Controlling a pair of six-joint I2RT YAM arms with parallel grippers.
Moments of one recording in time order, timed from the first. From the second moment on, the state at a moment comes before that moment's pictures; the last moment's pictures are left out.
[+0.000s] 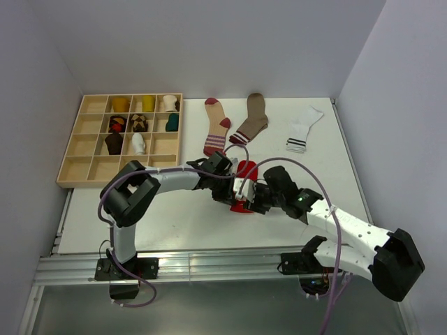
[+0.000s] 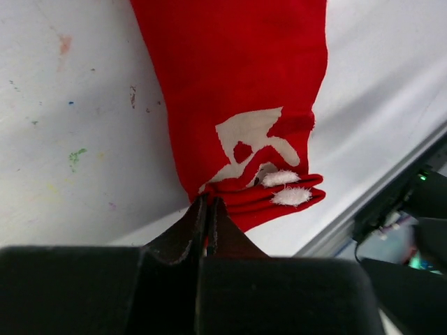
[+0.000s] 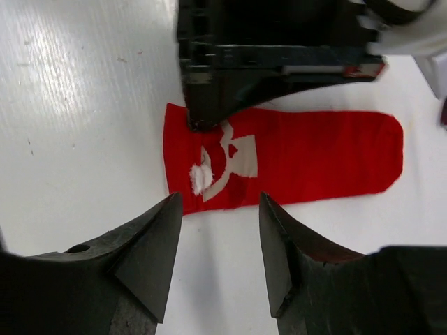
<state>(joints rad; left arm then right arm) -0.83 1.92 1.14 -0.24 0.34 -0.67 0.65 1.00 0.57 -0.33 -0.34 -0.66</state>
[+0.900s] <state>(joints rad) -0.78 1.98 1.24 -0.38 0.47 -0.67 0.96 1.19 0.42 -0.06 0.00 -0.79</state>
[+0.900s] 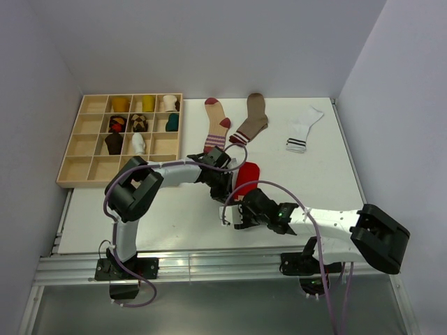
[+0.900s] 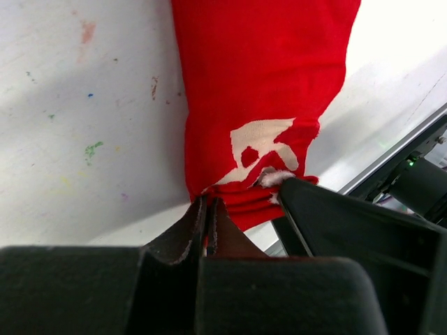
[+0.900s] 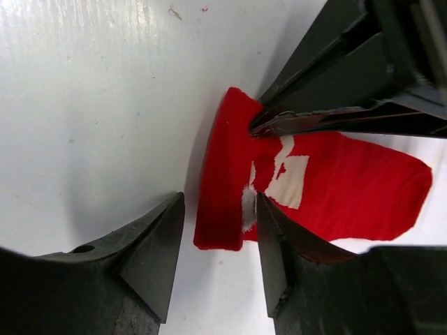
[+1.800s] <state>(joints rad) -0.77 1.48 0.73 0.08 0.28 -1.05 0.58 1.56 0.91 -0.62 -0.58 -0.85</state>
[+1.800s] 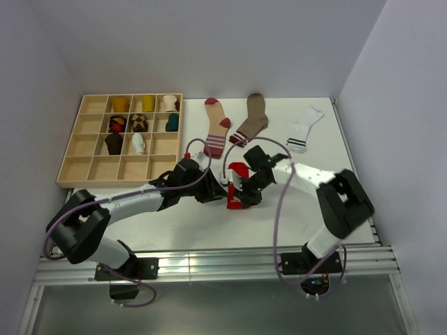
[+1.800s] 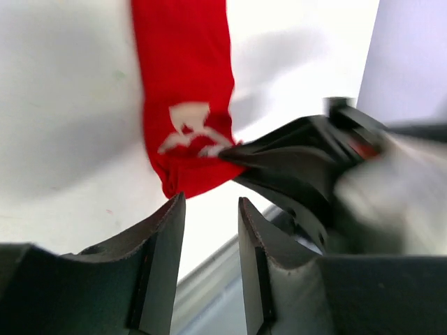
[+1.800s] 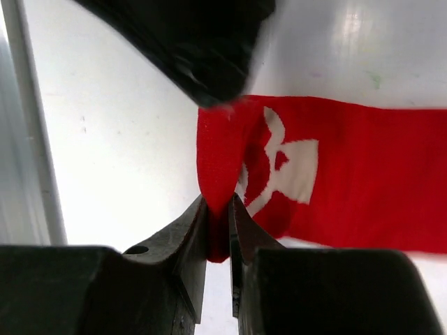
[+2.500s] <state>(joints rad) -0.94 1.51 0.59 0.52 -0.06 -0.52 0.36 2.22 1.44 -1.32 -0.89 -1.00</state>
